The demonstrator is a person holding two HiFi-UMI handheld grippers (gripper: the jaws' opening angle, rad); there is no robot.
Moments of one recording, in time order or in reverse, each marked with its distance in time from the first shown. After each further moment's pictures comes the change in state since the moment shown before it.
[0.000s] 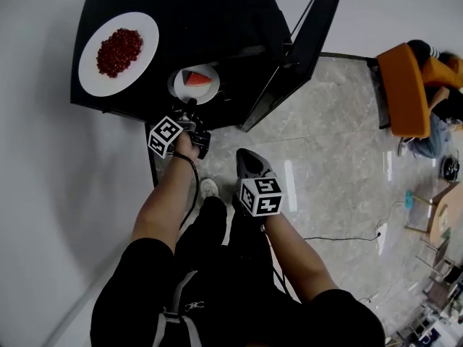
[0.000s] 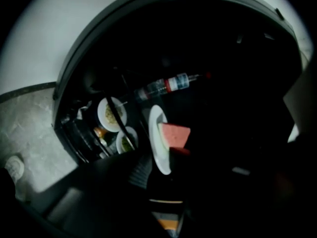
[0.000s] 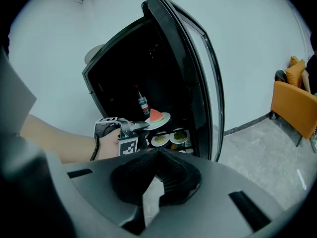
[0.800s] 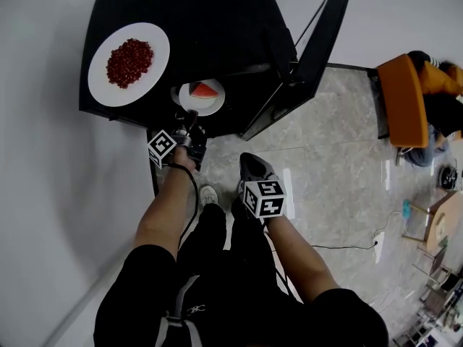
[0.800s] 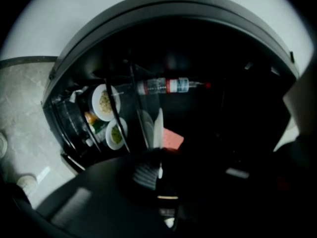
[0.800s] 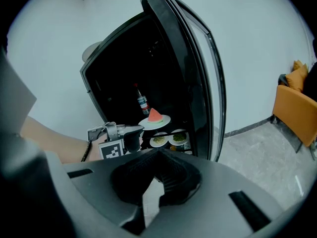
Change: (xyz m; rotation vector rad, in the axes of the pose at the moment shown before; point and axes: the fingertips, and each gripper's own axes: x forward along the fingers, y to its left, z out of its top) left arm -0.010 -0.010 0.003 -0.171 0.056 -0.170; right arm 0.010 -0.008 0.012 -0.036 0.020 0.001
